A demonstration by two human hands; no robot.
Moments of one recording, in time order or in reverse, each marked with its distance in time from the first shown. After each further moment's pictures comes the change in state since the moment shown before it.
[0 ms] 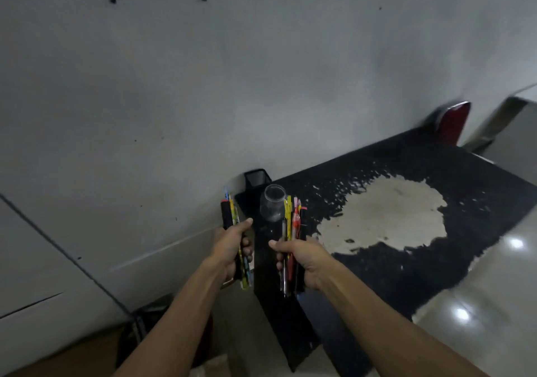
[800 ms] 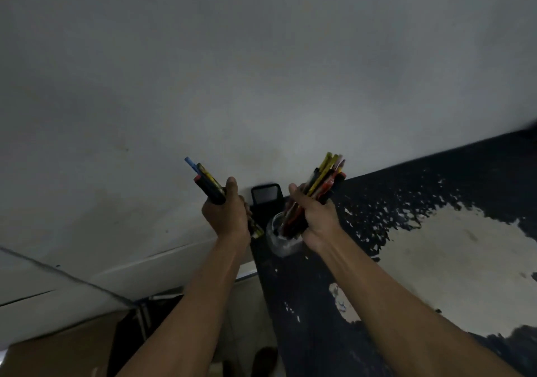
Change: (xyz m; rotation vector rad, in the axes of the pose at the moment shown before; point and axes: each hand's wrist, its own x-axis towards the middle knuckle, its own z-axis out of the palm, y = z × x) left_hand 0.195 0.072 0.094 -0.339 0.677 0.395; right_hand 0.232 -0.133 -0.009 0.349 -0.014 -0.152
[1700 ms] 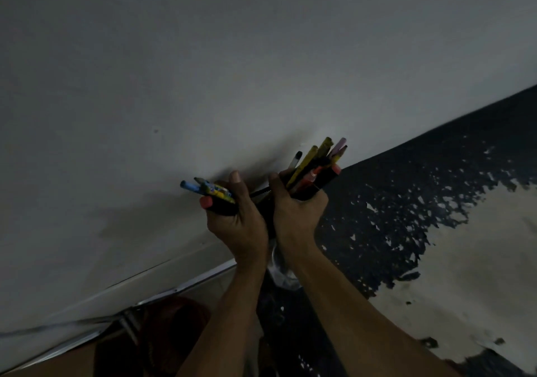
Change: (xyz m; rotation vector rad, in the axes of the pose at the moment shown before) left_hand 0.083 -0.104 0.072 0.155 0.004 0.571; right_hand 0.141 0.067 0.037 -0.193 0.267 -0.438
